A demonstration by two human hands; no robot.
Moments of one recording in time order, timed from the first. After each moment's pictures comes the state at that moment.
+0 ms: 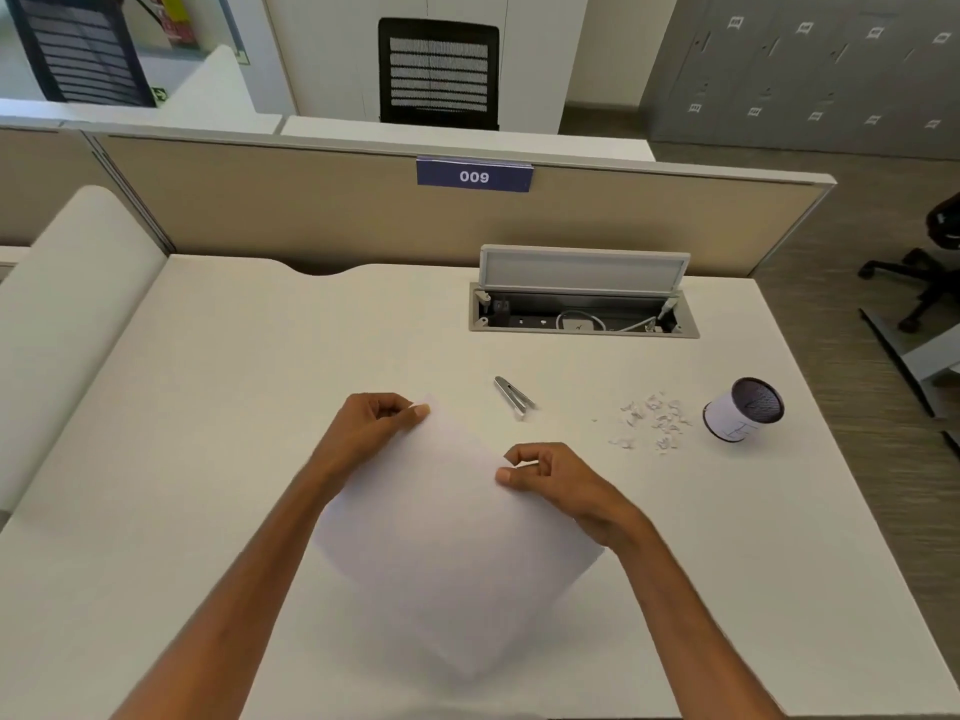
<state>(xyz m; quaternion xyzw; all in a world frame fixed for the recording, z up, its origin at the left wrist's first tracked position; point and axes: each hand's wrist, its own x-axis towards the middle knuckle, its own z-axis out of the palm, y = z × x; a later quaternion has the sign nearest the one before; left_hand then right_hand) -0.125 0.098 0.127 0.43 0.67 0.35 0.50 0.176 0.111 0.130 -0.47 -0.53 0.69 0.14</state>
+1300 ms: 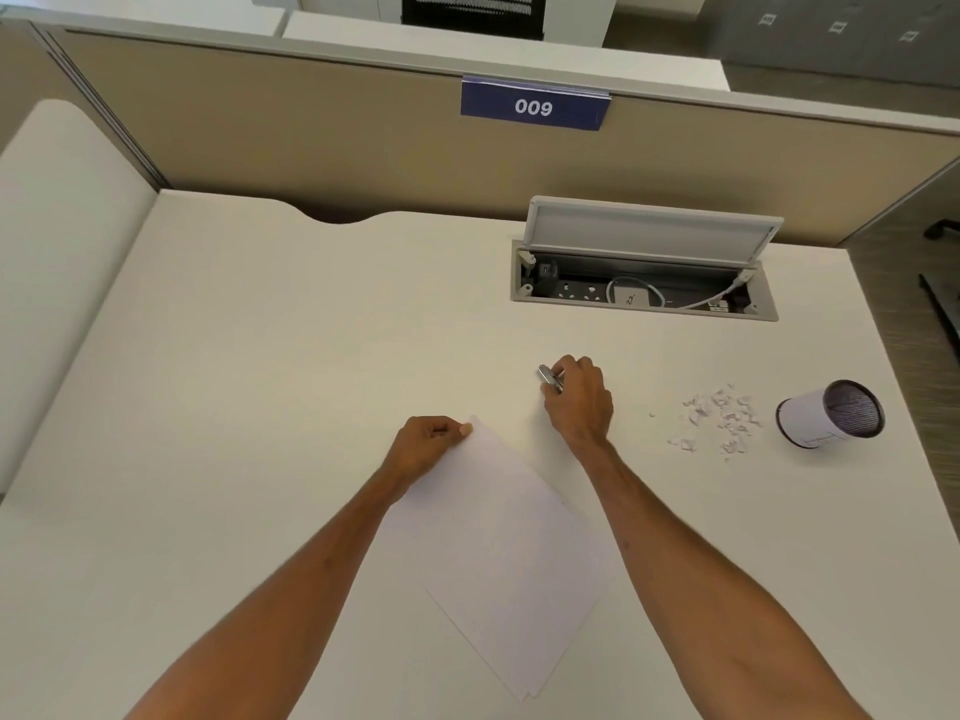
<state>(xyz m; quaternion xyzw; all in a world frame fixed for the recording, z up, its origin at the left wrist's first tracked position) -0.140 0.142 -0.048 0.36 0.67 0.28 0.58 0.102 0.266 -0.044 -0.70 -0.68 0.17 0.11</state>
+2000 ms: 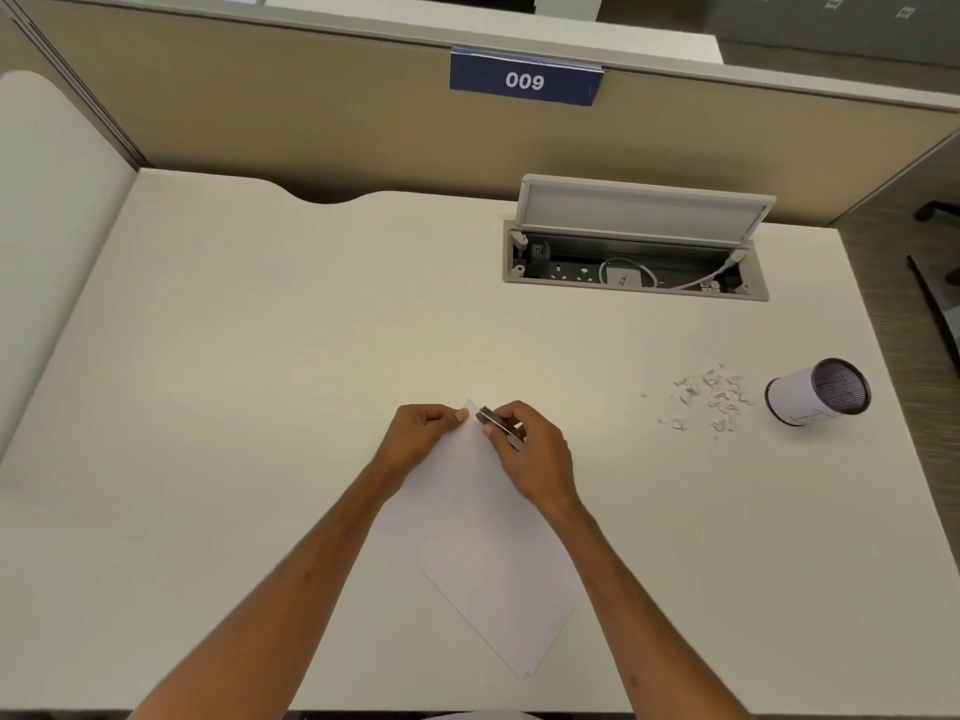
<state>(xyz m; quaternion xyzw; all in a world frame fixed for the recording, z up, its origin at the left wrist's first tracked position) -0.125 0.128 -0.019 0.32 0.65 0.34 0.60 0.080 0.143 -0.001 -0.61 -0.65 0.39 0.20</state>
